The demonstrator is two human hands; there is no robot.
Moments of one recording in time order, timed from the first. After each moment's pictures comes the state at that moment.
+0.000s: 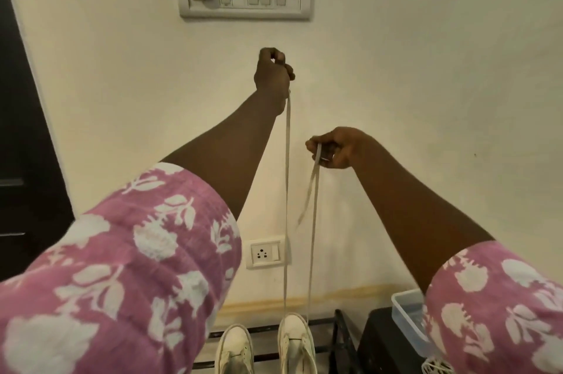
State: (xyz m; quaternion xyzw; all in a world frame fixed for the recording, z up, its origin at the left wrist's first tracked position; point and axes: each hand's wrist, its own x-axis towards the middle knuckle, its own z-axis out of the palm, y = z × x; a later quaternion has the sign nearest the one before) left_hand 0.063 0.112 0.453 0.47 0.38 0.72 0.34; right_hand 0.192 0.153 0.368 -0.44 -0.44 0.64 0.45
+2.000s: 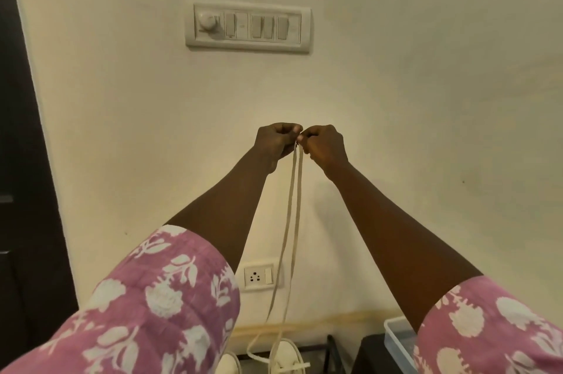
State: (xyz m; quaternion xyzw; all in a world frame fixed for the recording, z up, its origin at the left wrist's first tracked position) left_hand 0.042 0.135 0.397 0.55 0.37 0.62 0.41; right_hand 0.157 0.129 0.396 -0.48 -0.67 0.16 0.54
